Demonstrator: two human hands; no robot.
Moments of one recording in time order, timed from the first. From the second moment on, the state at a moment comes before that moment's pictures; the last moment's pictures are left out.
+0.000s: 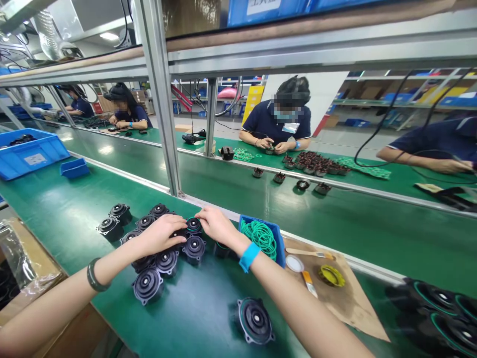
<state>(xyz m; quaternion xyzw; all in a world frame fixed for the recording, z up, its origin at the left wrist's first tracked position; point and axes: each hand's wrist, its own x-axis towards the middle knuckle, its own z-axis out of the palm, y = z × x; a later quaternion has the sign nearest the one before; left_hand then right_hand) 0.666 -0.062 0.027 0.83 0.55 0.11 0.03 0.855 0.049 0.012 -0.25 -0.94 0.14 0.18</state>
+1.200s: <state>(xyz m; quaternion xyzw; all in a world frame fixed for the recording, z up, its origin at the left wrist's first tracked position) 0.692 -0.002 0.026 0.83 0.56 0.03 0.00 0.886 0.087 -0.007 -0.24 -0.95 0.09 0.18</state>
